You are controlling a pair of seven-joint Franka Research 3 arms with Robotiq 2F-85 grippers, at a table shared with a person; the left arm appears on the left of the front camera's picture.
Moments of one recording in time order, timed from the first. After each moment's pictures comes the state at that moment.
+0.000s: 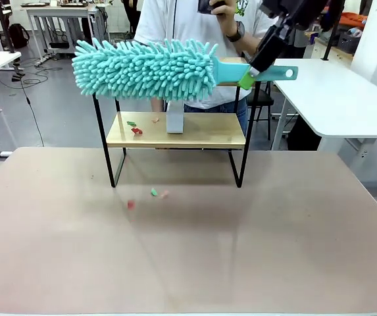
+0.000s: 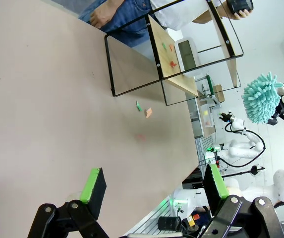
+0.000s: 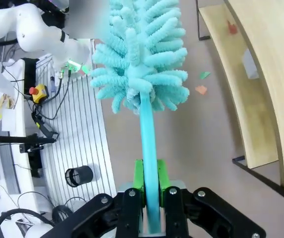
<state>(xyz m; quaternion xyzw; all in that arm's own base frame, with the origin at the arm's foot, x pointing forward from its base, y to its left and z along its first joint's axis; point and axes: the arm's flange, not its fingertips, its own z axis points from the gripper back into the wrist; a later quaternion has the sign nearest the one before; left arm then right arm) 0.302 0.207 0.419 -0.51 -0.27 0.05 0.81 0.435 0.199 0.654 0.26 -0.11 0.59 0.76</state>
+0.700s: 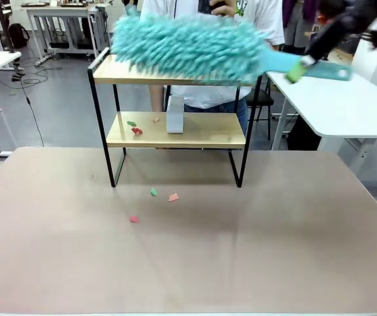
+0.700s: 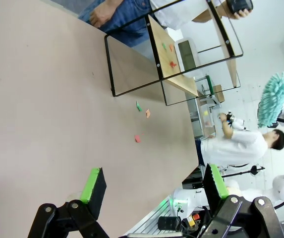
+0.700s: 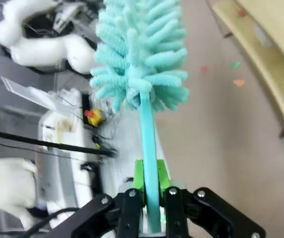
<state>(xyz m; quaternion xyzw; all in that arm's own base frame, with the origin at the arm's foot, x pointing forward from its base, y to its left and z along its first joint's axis) 0.302 0.207 0.419 -0.51 -0.27 0.05 0.81 0.415 0.058 0.645 0.44 -0.08 0.46 0.77</state>
